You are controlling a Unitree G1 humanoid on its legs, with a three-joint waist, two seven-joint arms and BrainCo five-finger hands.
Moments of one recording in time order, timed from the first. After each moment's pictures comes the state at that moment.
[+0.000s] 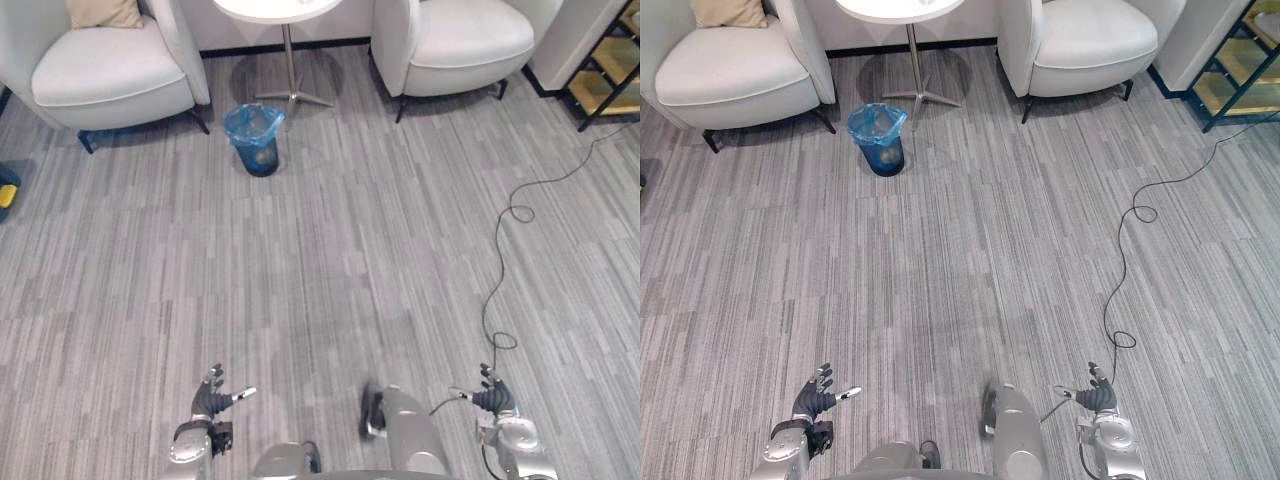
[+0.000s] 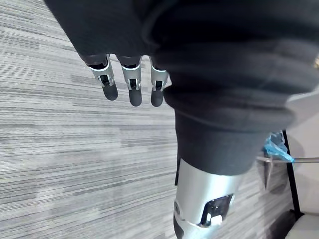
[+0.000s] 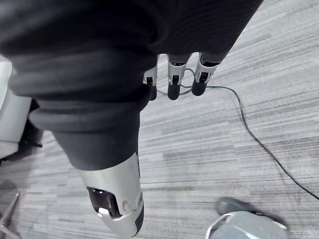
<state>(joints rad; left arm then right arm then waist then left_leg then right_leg) 0.09 0.19 0.07 0.67 -0.11 -0.12 0.06 0.03 -0.26 -0.19 0.79 0.01 -0.10 -0.07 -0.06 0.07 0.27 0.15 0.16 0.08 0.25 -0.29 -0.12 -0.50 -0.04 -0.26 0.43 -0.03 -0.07</state>
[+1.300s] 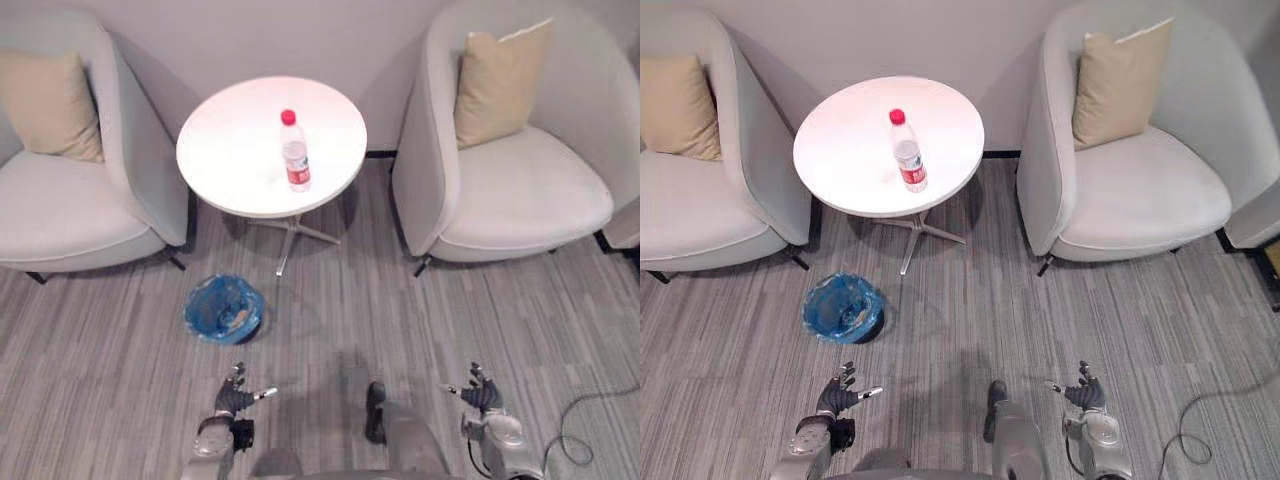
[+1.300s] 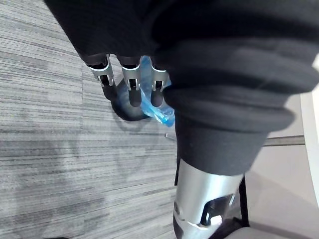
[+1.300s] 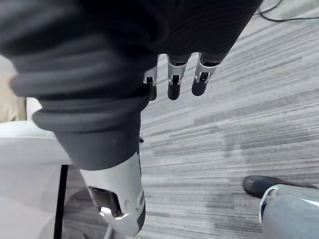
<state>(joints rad) 0.11 0.09 0.00 0.69 -0.08 -0.11 0.07 0.09 -0.15 -0.14 0.70 0.11 -0.11 -0.11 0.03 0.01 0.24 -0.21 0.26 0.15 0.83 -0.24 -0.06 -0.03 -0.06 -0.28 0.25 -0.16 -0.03</state>
